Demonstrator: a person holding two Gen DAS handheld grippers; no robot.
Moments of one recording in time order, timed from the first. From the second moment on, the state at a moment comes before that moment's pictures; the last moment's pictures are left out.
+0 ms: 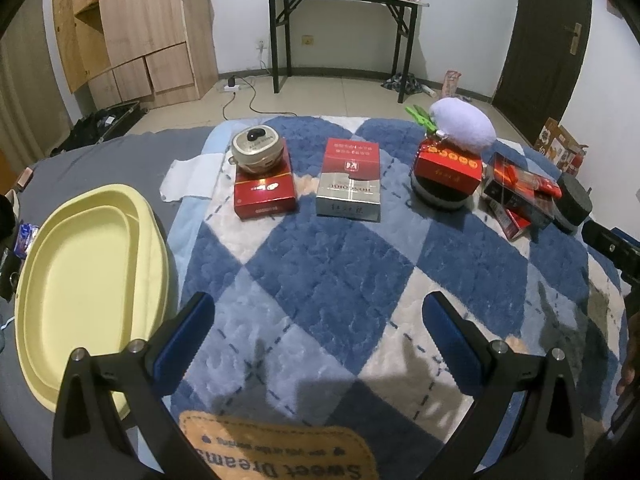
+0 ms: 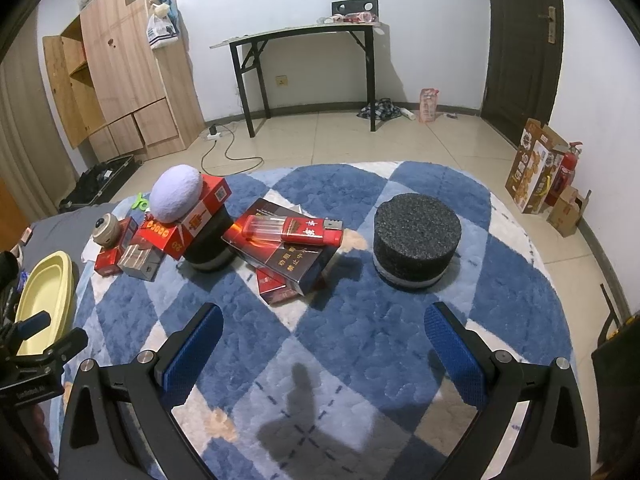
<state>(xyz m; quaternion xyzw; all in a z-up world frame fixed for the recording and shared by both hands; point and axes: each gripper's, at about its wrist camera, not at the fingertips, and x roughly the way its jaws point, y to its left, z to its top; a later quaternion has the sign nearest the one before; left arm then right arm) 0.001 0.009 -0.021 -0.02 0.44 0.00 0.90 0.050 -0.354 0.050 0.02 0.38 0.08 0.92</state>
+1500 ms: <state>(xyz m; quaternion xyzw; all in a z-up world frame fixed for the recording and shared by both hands) 0.000 0.015 -0.021 -0.03 0.44 0.00 0.90 0.050 -0.358 0.051 0.02 0.38 0.08 0.92</state>
